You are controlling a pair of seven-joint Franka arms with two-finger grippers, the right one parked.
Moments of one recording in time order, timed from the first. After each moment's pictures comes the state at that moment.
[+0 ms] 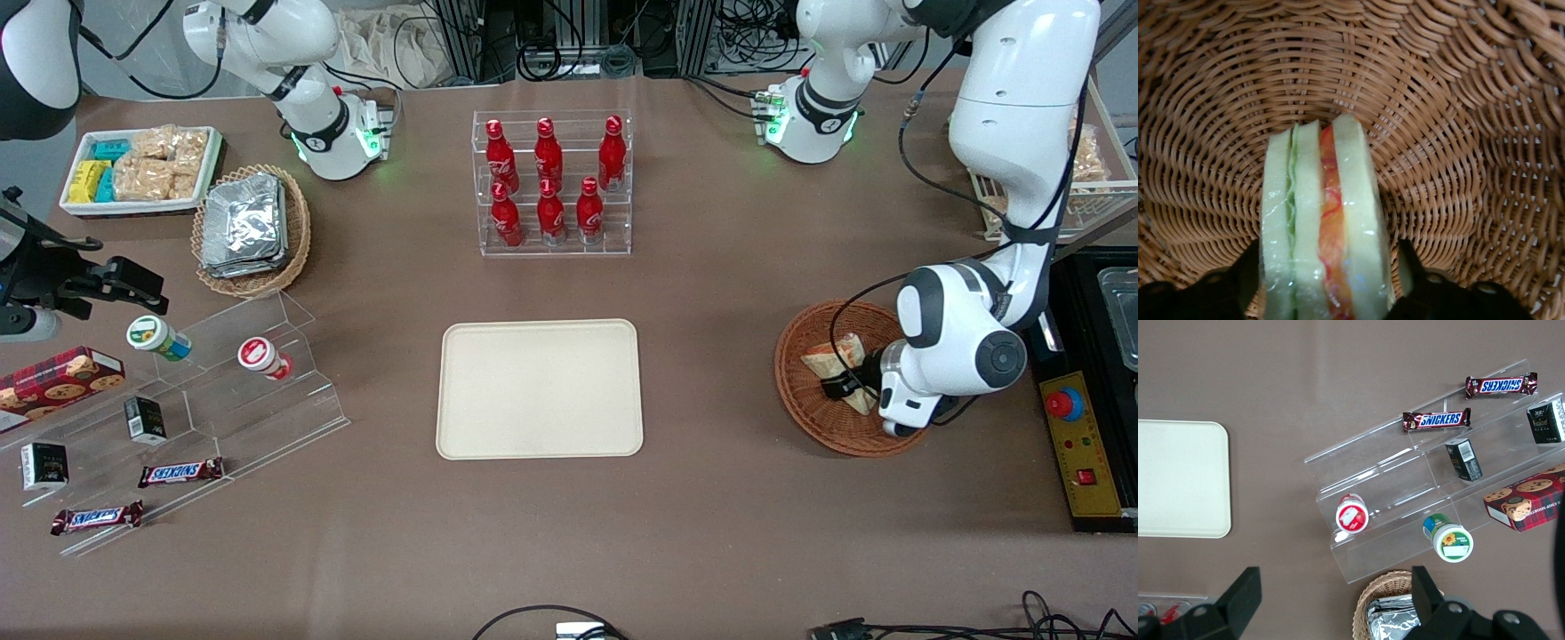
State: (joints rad) arm 0.02 0.52 -0.04 -1.94 -0.15 2.23 -0.40
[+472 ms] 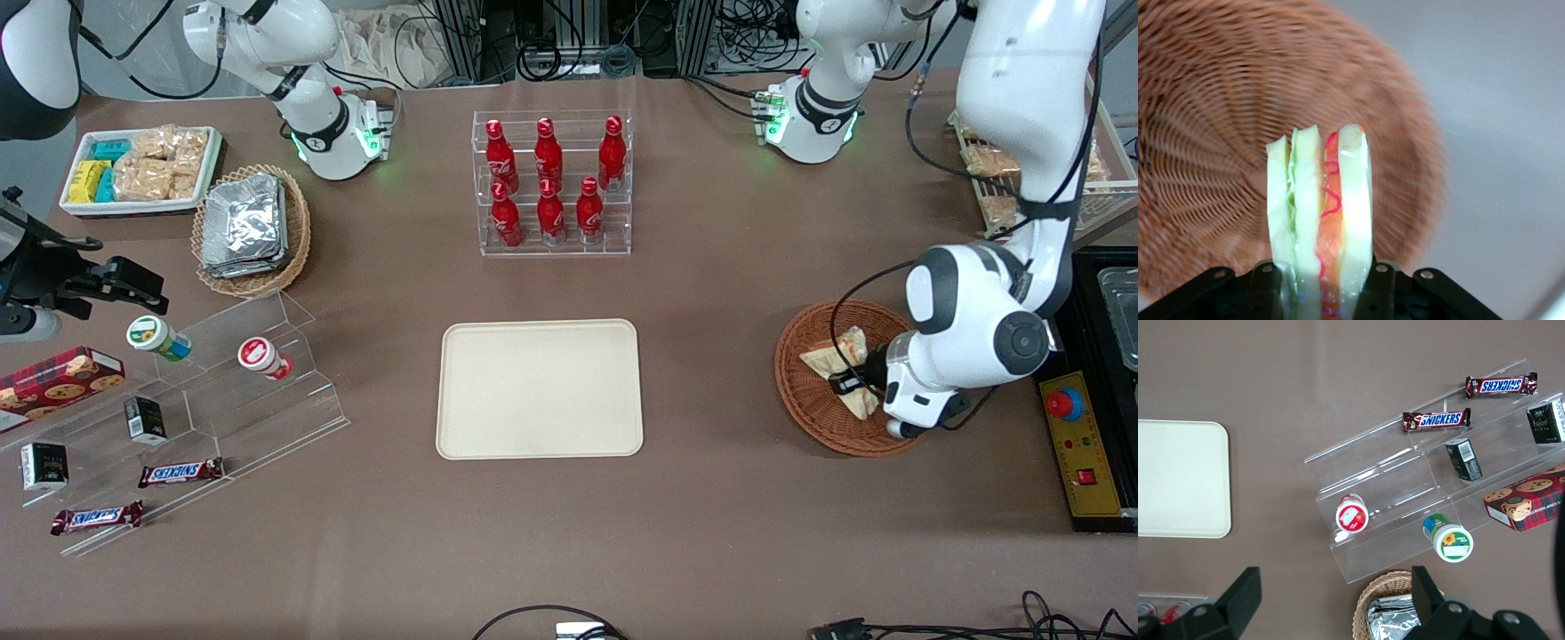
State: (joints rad) arm 0.00 0.38 -0.10 -1.86 -0.15 2.09 -0.39
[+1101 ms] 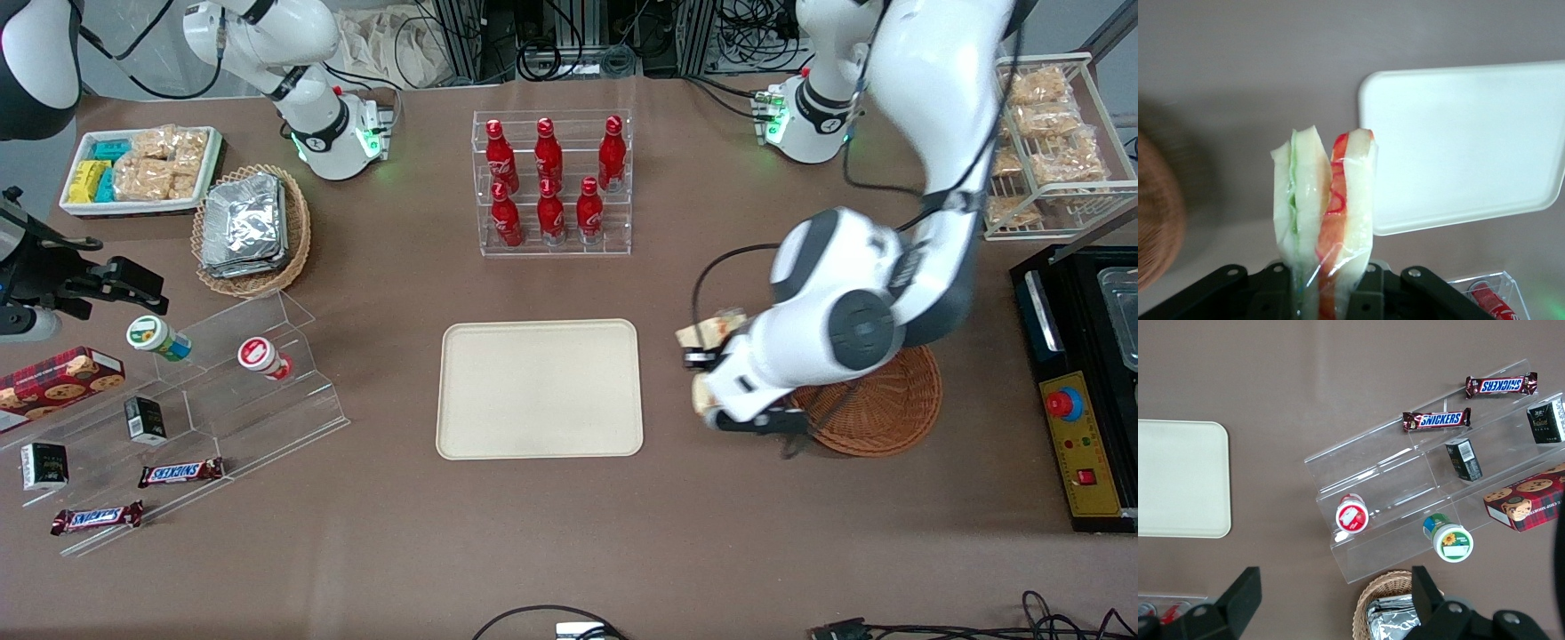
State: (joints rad) arm -0.29 0.62 -0.22 -1.27 -0.13 1.77 -0.34
